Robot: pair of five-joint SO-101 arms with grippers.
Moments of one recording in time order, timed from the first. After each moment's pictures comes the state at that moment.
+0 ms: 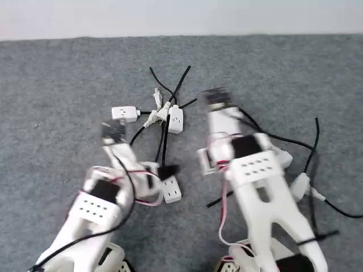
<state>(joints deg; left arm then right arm) 15.9 -44.0 68.9 50.3 31.9 -16.9 -26.6 35.4 72.1 -2.9</state>
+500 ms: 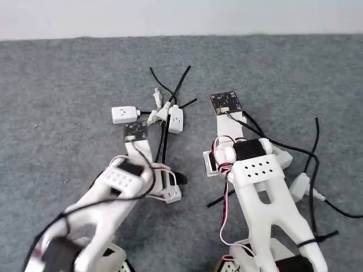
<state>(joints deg) 20.4 -15.7 57.4 51.6 36.9 -16.4 -26.8 39.6 68.3 -2.9</state>
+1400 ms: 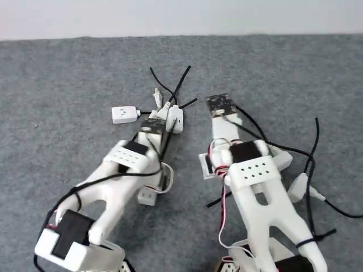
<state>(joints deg) 16.7 -1.5 43.4 64.7 16.4 -19.8 -26.9 41.9 65.8 -2.9</state>
